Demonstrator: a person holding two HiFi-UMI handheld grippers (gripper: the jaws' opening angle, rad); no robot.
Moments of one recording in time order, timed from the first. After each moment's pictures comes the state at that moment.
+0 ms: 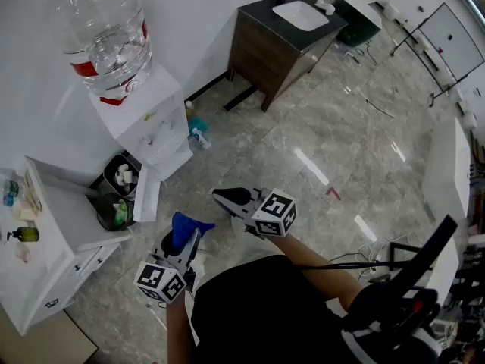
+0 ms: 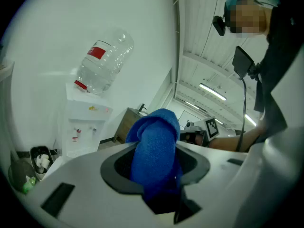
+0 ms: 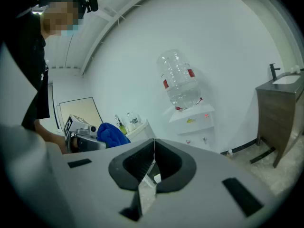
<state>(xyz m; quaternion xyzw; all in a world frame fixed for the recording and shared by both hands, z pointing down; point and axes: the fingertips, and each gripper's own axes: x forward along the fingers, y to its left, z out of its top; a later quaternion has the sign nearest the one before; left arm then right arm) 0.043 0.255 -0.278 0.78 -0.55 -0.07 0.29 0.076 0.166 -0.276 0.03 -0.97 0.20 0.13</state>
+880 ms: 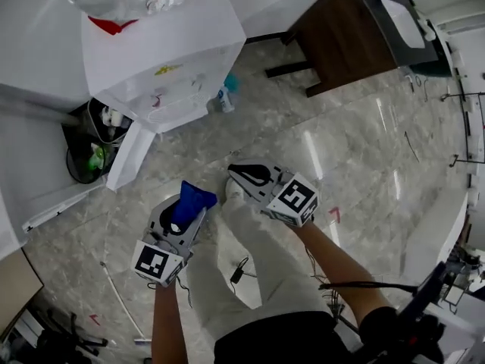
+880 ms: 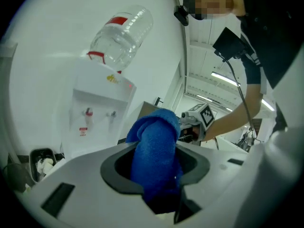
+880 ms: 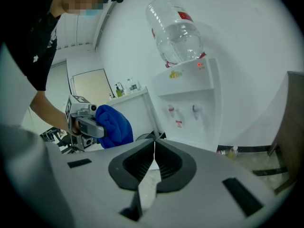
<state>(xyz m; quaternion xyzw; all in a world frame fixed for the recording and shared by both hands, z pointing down) -0.013 0.113 -0.078 0.76 -0.60 -0.02 0.26 0.010 0.024 -0.057 -0.08 -0.96 0.12 0.24</state>
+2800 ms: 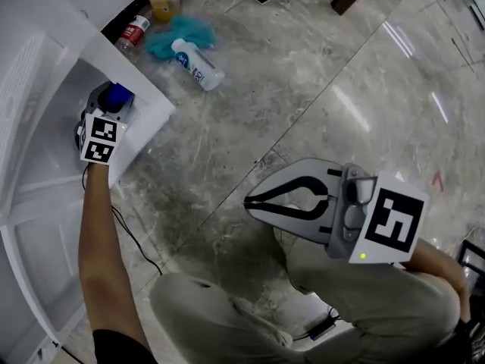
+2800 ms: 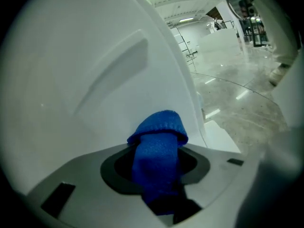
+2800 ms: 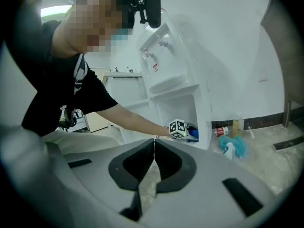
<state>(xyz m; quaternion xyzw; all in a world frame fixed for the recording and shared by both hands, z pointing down) -0.213 -0.225 0.564 0.75 -0.50 0.42 -0.03 0.064 -0.038 0.334 -0.08 -0.97 0.12 0.17</state>
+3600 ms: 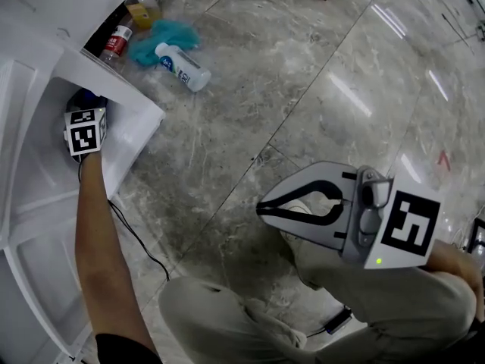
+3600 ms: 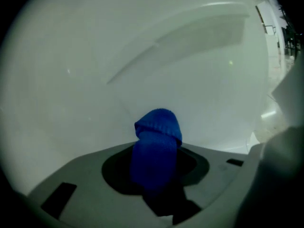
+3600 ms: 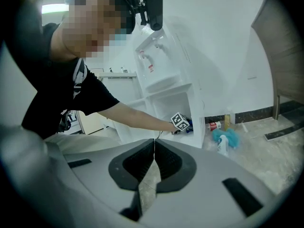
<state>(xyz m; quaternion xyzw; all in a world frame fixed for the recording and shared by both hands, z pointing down) -0.273 -0.257 0.560 0.67 -0.63 0.38 0.08 0.094 -0.033 0.339 -0.05 -0.97 0.13 0.19</state>
